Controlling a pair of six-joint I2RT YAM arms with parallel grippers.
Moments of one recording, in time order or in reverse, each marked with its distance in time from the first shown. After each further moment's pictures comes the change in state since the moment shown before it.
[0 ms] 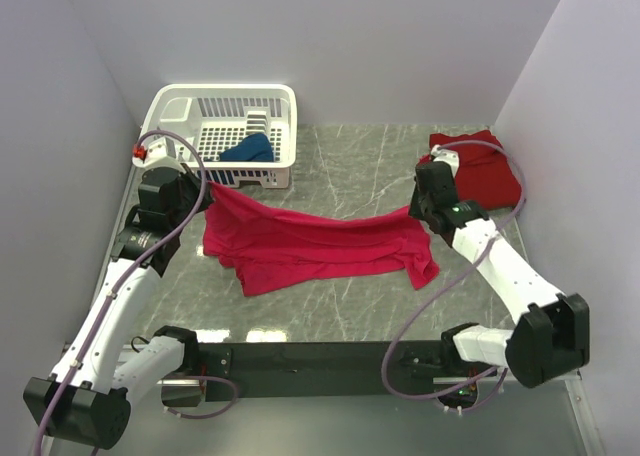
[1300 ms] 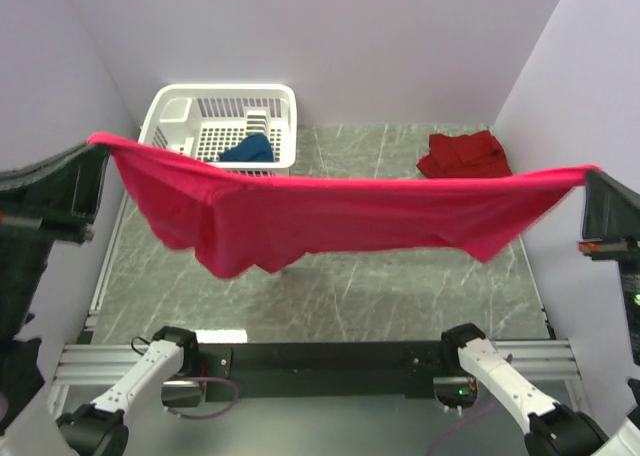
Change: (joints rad) left arm 0.000 -0.126 0.967 -0.194 0.343 0.050; right arm -0.002 -0.523 0.959 -0.328 -0.114 -0.216
